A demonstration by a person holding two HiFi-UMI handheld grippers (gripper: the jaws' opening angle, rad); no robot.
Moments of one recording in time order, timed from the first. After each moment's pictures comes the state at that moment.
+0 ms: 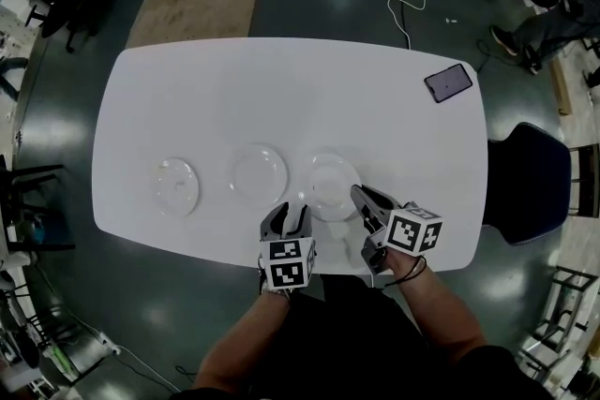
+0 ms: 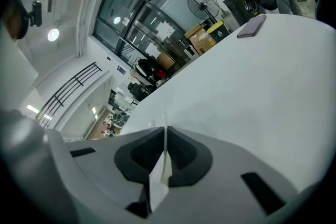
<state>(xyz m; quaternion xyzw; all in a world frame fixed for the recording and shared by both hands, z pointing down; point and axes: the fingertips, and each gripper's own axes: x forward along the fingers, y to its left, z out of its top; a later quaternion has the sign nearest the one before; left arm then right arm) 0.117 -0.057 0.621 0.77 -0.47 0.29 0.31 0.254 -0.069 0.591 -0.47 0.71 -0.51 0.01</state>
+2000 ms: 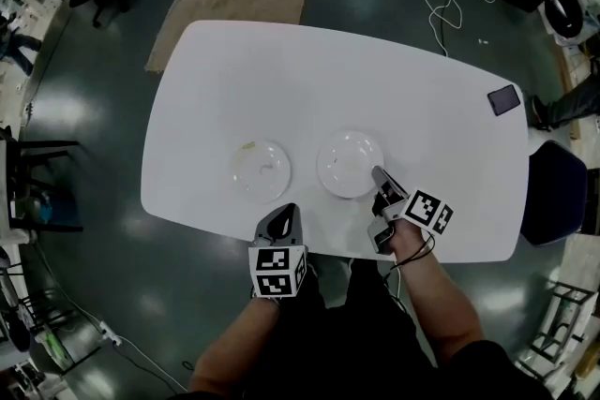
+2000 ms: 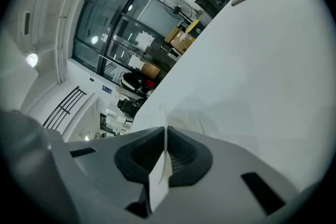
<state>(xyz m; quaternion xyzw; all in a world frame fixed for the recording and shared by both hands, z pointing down) -0.129 -0.071 0.570 0.79 -0.49 0.23 0.29 0.075 -0.122 0.598 -0.53 0.62 -0.57 0.10</state>
